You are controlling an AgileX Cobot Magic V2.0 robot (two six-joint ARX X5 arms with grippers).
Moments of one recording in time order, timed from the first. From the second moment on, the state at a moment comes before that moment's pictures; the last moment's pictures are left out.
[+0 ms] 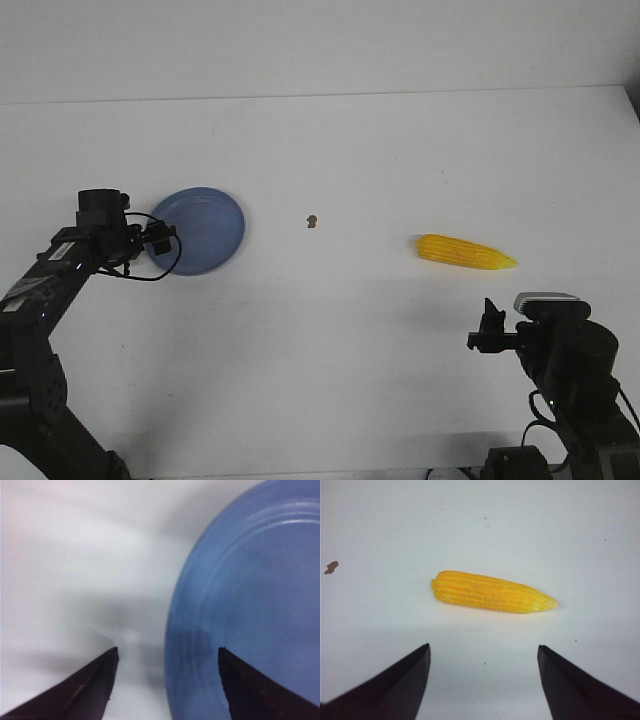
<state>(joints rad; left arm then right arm) 0.07 1.81 1.25 -0.34 0.10 -0.17 0.01 0.56 0.79 -0.77 -0.03 0.13</state>
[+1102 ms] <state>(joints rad) 0.04 1.60 1.26 -0.42 0.49 -0.16 0.01 0.56 0.79 -0.77 -0.03 0.13</state>
